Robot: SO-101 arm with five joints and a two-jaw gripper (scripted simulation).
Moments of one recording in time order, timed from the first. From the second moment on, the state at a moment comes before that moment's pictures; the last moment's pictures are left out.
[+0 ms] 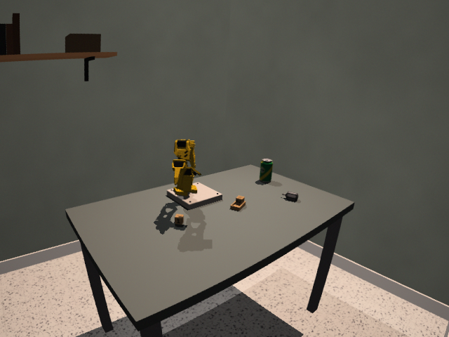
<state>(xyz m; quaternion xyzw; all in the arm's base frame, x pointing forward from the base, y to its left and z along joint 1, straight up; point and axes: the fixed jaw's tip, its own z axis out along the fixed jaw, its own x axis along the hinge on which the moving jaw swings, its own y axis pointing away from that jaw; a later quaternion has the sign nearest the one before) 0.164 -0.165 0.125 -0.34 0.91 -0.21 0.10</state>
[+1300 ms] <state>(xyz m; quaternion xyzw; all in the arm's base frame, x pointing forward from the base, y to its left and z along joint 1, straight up) 0.151 -0.152 0.032 -0.36 0.93 -0.01 0.00</state>
